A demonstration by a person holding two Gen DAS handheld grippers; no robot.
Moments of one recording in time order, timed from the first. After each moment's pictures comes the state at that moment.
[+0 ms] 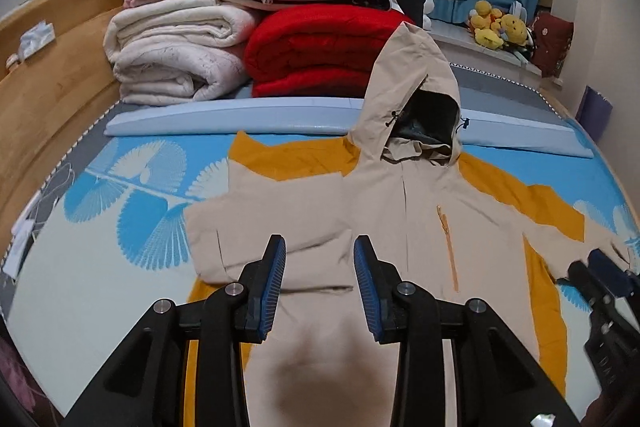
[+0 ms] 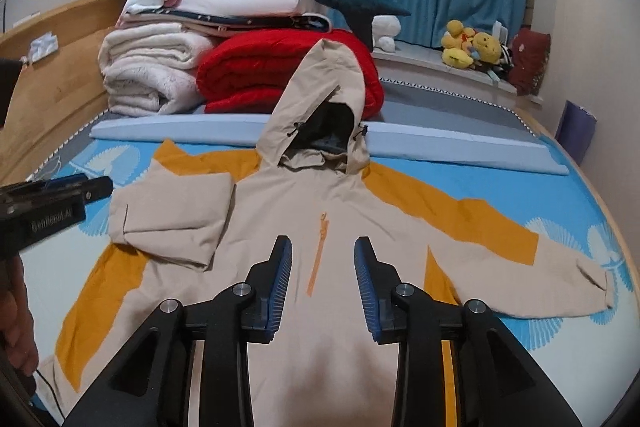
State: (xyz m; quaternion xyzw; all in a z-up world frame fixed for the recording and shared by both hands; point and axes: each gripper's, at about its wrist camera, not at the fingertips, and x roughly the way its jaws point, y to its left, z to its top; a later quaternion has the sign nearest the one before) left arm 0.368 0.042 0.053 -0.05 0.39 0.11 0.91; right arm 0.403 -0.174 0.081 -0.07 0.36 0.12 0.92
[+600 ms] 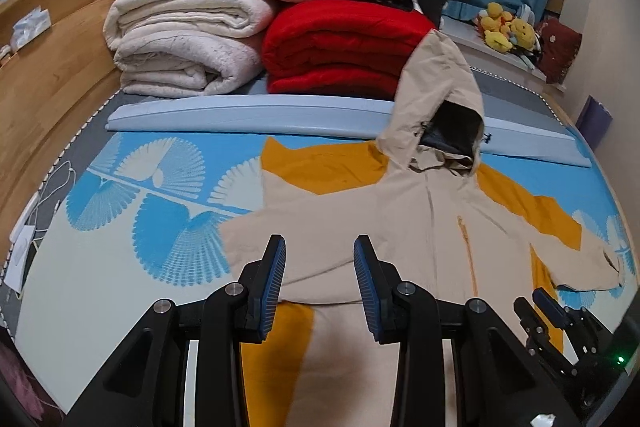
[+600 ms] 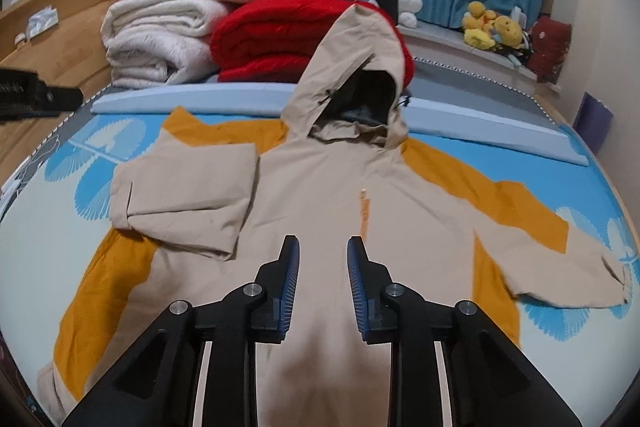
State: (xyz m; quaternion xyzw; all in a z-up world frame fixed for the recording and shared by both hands) left arm 0.373 0.132 0.074 -0.08 0.42 0.10 0.90; right arm 0.421 -0.111 0.035 -0.08 0.40 0.13 0.90
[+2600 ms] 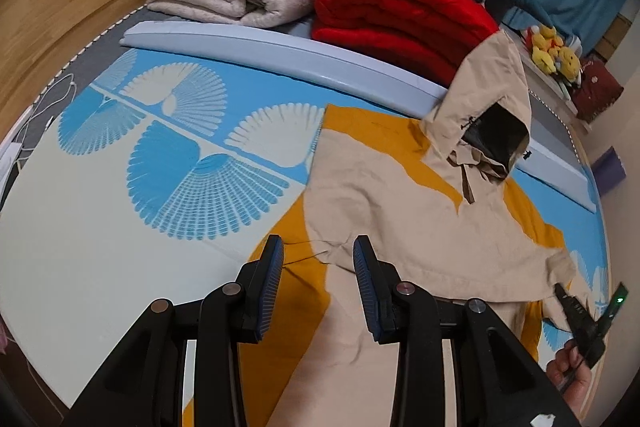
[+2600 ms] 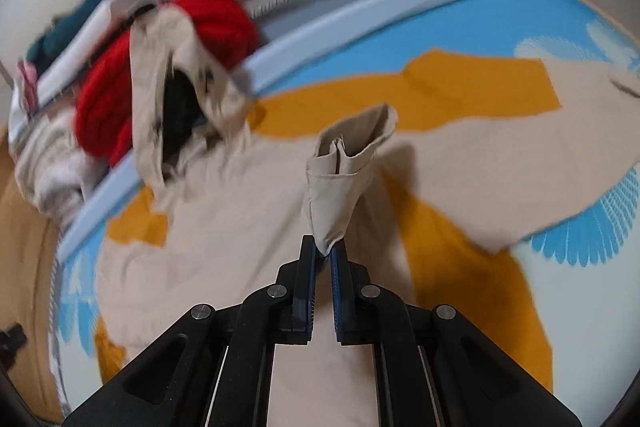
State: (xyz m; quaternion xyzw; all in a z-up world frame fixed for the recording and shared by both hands) left arm 0.391 0.185 0.034 -0.19 0.48 0.12 0.85; right arm 0.534 -0.299 -0.034 0.20 0.46 0.00 0.87
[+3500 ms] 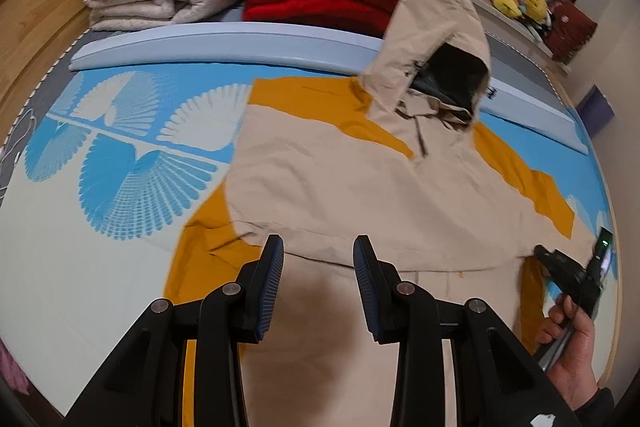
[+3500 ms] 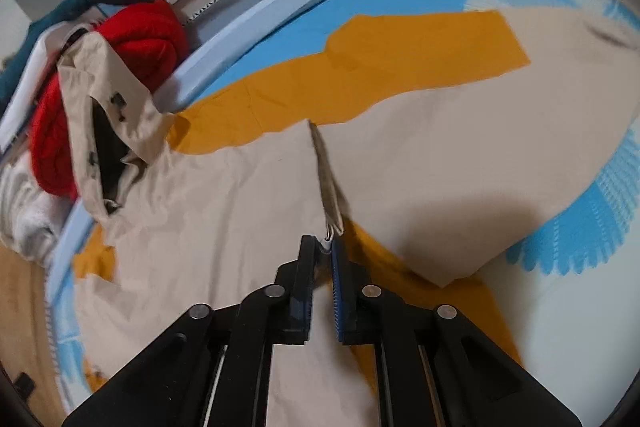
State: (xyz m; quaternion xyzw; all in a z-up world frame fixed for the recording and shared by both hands) left arm 0.416 0.097 0.014 -0.13 0.51 0.06 0.85; right arm 0.560 -0.346 -0.095 0.23 0.51 -0.07 0.83
